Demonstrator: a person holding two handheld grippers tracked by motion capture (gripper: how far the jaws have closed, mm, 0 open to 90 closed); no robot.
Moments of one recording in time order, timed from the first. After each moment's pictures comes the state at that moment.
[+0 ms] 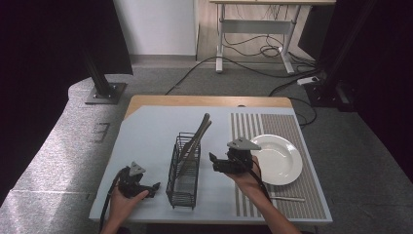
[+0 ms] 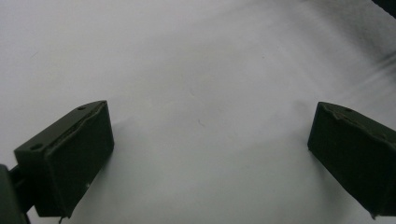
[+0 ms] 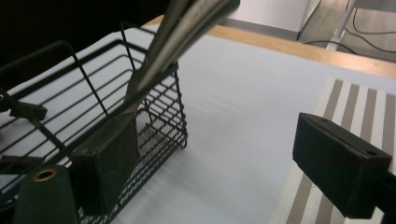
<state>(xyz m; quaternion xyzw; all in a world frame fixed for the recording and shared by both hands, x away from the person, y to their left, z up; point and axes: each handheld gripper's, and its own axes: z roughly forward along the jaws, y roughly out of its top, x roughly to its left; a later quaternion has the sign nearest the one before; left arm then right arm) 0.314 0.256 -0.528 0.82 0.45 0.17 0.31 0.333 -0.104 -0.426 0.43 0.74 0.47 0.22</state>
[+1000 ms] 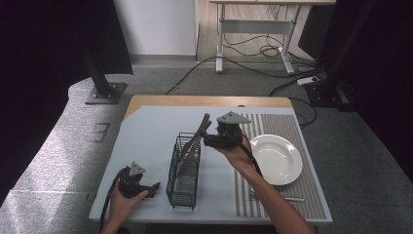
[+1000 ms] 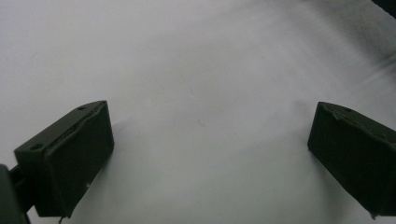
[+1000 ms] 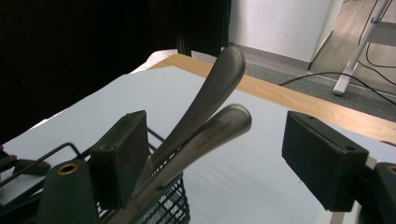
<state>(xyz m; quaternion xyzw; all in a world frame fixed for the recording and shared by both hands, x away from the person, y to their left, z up) 0.314 0.256 -0.528 0.82 0.45 0.17 0.31 0.386 -0.077 -0.384 0.40 0.73 0.50 0.23</state>
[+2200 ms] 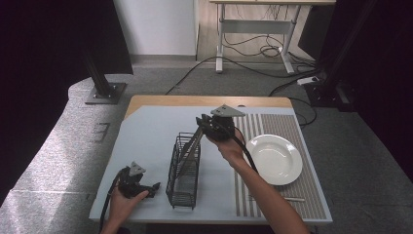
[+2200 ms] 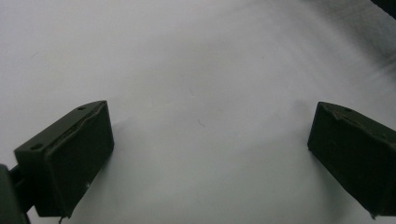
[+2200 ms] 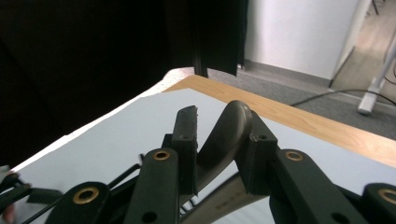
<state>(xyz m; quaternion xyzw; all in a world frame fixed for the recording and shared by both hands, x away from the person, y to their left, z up) 0.314 0.256 -0.528 0.82 0.45 0.17 0.31 0.408 -0.060 -0.381 0.37 0.72 0.55 0.21</state>
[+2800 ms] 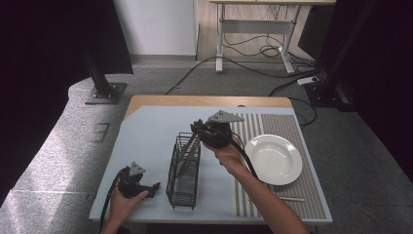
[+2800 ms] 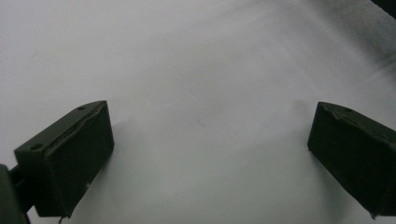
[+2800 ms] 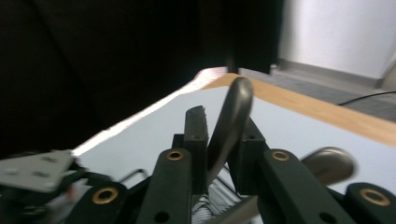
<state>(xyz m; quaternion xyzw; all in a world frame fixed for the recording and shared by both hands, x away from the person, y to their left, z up) 0.314 0.256 -0.528 0.82 0.45 0.17 0.31 0.390 -0.054 -0.382 0.34 0.73 0.57 0.15</state>
